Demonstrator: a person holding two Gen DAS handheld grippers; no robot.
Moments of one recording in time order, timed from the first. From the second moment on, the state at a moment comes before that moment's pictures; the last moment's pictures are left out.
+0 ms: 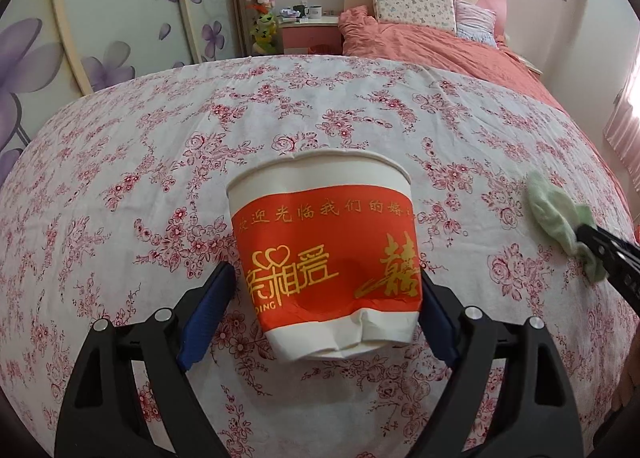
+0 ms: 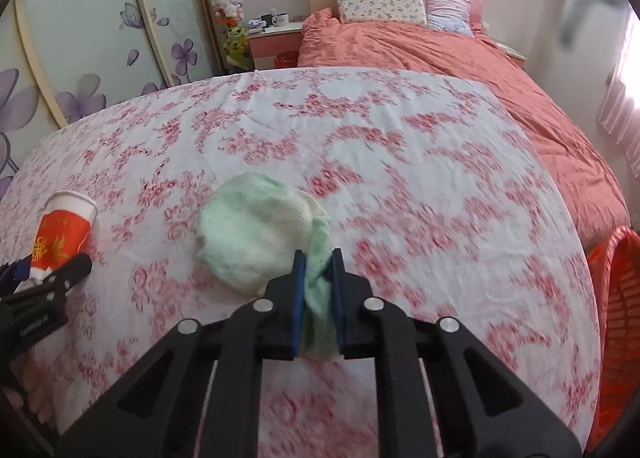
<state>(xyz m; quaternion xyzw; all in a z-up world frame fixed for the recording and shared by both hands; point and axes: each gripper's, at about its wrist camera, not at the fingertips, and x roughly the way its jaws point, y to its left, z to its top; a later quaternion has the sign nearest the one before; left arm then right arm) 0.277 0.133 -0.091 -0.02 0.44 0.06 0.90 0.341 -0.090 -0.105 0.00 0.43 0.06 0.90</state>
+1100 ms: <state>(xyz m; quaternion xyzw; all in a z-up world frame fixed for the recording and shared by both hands) 0.275 0.132 -0.092 -0.03 0.44 0.06 0.90 0.307 -0.109 -0.114 0.00 0.44 0.04 0.90</state>
